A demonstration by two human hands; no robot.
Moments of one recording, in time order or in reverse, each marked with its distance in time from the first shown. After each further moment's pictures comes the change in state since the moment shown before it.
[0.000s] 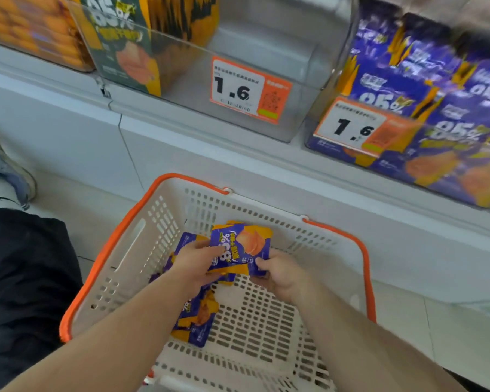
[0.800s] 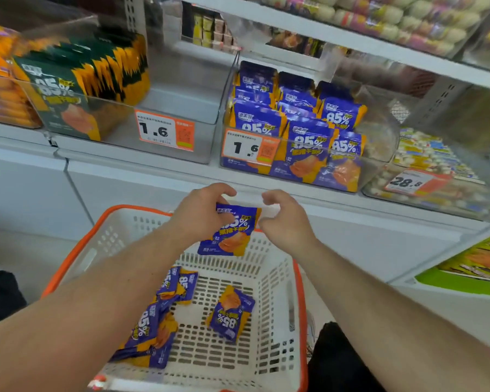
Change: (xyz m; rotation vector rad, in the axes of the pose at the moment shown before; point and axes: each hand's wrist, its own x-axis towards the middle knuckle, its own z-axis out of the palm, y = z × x) left_hand -0.122 0.086 0.097 0.938 -0.165 1.043; right_hand -0.177 -0.103 -0.068 -0.582 0.569 -0.657
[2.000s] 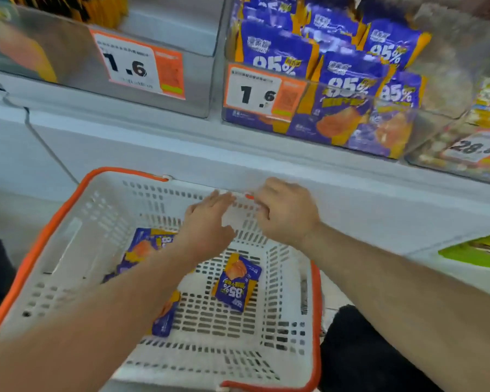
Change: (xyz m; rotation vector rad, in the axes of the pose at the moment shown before) left_hand 0.000 -0.083 0.085 0.268 -0.115 -0.023; right_hand 0.047 0.069 0.047 -0.560 0.130 -0.858
